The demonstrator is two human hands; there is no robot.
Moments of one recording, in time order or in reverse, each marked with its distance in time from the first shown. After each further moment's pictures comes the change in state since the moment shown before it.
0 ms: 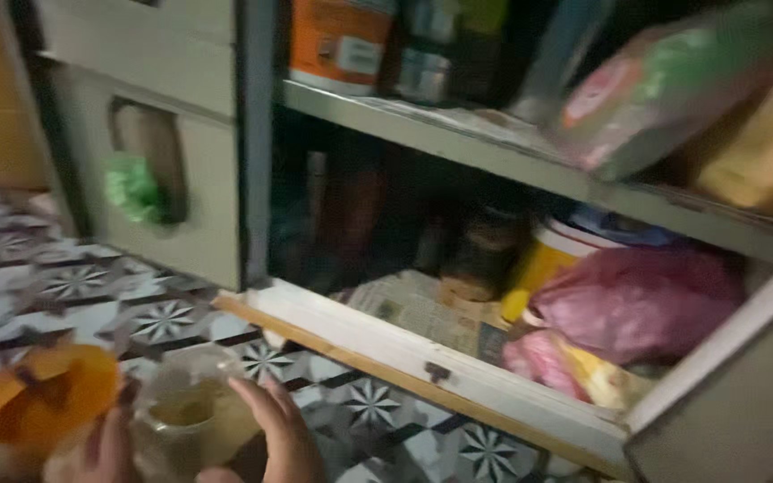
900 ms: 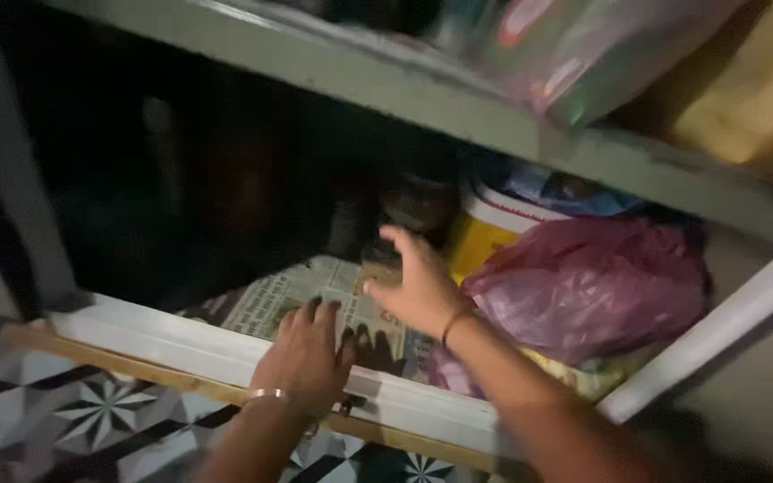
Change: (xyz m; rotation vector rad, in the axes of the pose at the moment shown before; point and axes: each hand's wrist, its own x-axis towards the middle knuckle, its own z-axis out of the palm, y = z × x) left_hand 0.165 0.419 -0.124 -0.671 -0.786 0.267; right_hand 0.106 0.080 -0.327 -0.774 0.186 0.216
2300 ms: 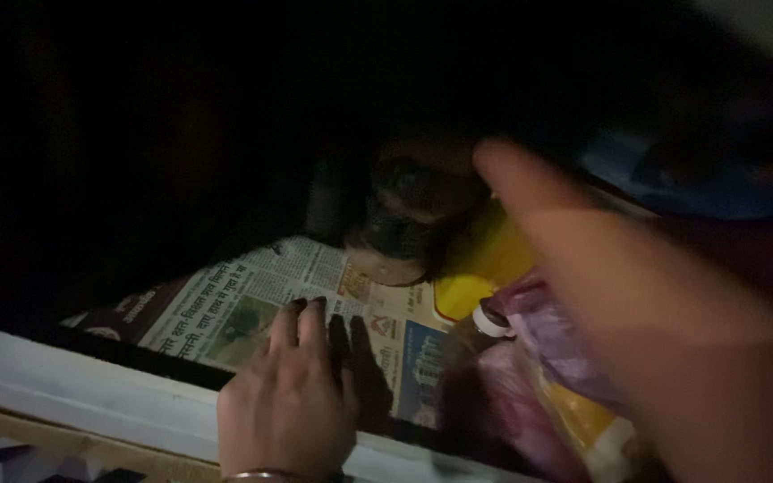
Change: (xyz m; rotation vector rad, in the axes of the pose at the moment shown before) left_hand 0.055 -0.001 0.054 0.119 0.107 -0.179; right_hand 0.232 0.127 0.000 -0.424 -0.245 0.125
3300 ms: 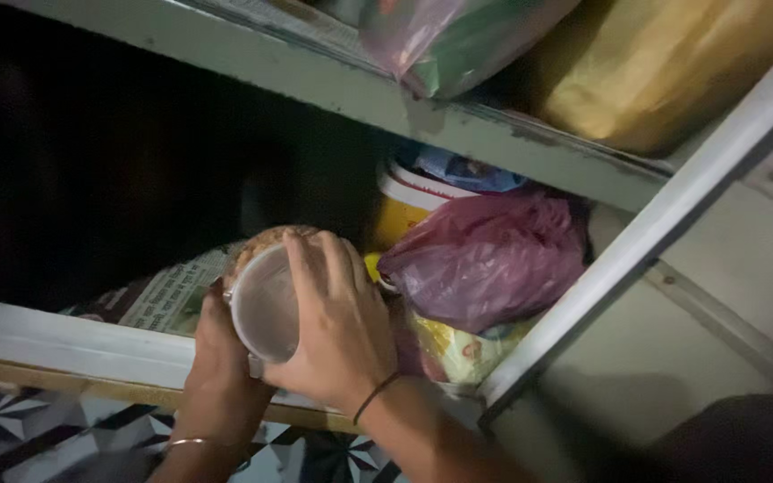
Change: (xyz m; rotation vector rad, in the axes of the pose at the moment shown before) left_hand -0.079 0.025 -0.032 -0.530 0.141 0.086; right_hand -0.348 -0.119 -0.033 0.237 0.532 -0.358
